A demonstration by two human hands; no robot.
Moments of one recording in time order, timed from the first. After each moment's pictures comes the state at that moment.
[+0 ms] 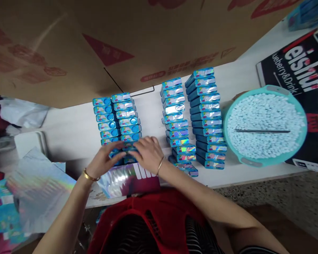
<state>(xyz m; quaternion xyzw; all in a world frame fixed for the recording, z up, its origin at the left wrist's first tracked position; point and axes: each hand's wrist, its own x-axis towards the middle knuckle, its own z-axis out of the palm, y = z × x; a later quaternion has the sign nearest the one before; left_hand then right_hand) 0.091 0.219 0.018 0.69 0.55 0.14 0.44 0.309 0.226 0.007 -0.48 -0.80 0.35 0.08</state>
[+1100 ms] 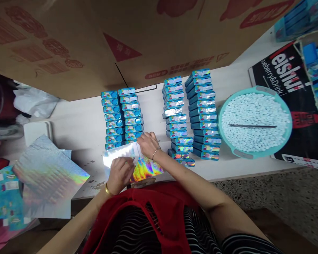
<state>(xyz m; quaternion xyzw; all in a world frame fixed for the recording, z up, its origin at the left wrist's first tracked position) 0.129 0.102 0.032 0.78 0.54 0.20 0.24 0.295 0.194 -0.028 -0.47 -0.83 0.30 0.01</state>
